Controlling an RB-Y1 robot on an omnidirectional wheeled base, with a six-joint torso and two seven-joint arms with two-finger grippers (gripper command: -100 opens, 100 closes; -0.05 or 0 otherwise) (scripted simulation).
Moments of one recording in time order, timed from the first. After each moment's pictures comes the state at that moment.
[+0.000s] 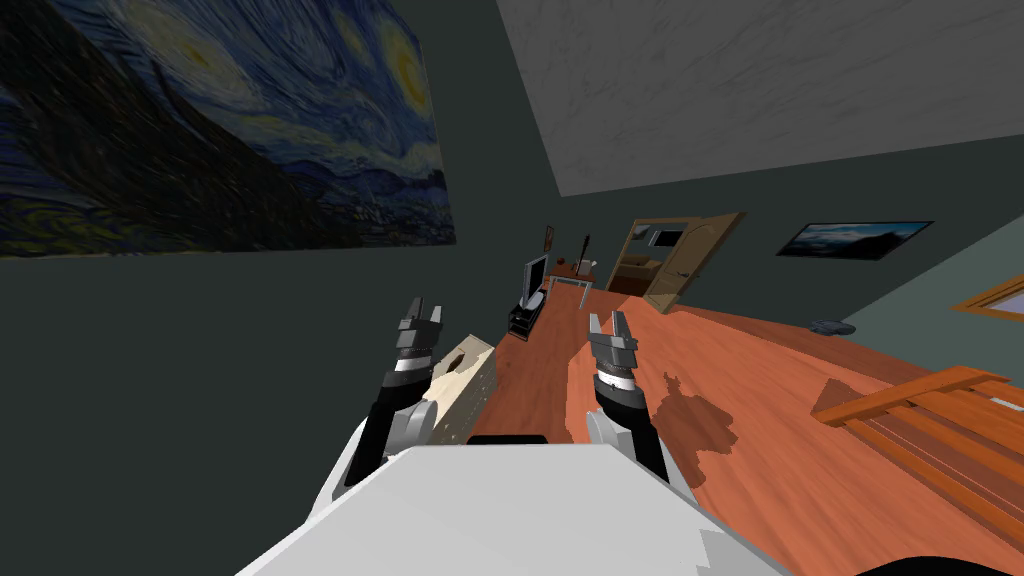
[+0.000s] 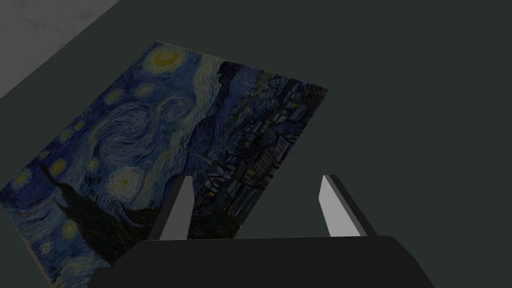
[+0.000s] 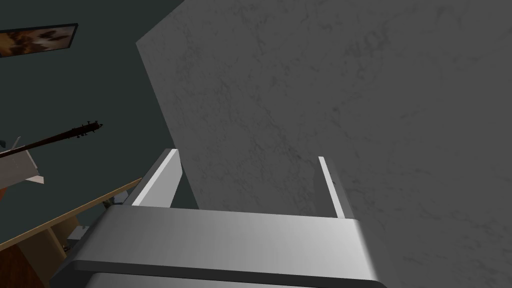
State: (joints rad) left arm 0.46 -0.03 -0.06 -2.33 -0.06 -0.36 0.12; right arm 0.52 0.01 0.01 -2.26 0.03 -0.63 -0.09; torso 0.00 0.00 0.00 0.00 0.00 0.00
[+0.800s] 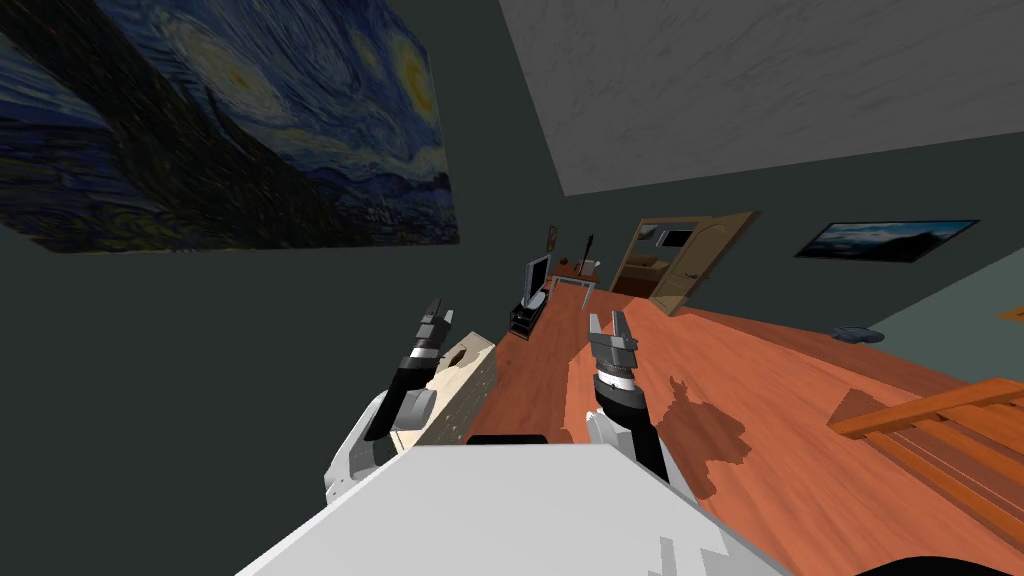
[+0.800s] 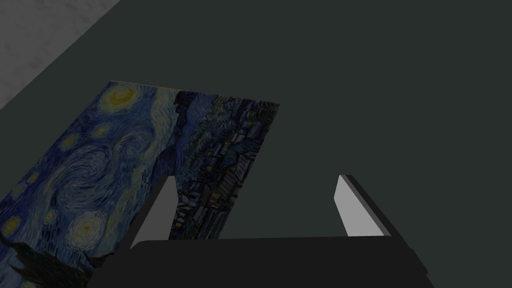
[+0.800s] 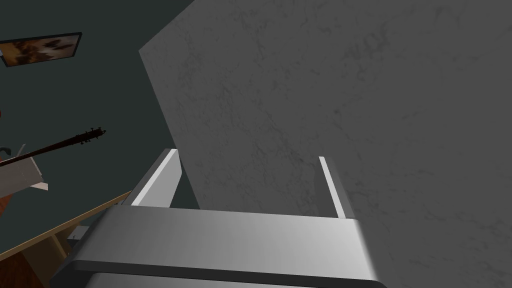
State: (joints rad) left arm 0.33 0.13 -0.02 -2.18 -0.05 -0.25 0.13; right arm 0.52 0.01 0.01 -2.26 0.03 -0.63 -0.09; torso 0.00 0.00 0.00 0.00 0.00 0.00
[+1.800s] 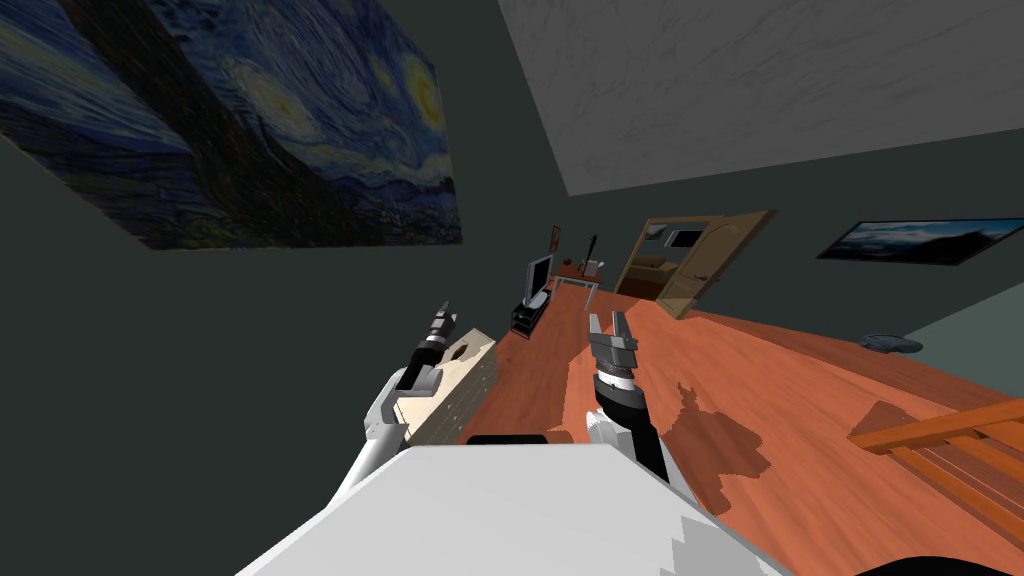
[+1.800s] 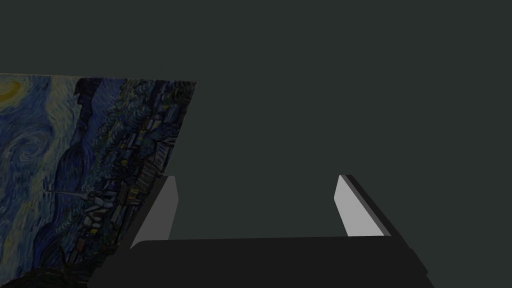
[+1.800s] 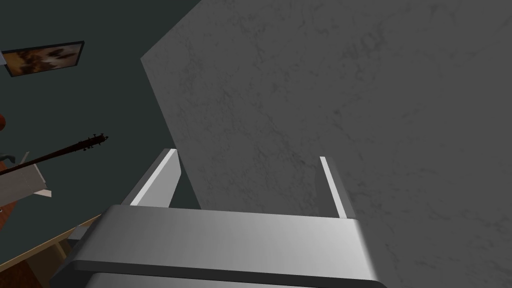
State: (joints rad) left arm 0.11 0.17 0.05 -1.90 -0.02 -0.07 0.14; right arm 0.52 0.01 0.01 -2.26 0.03 -0.63 -0.09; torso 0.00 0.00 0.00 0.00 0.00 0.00
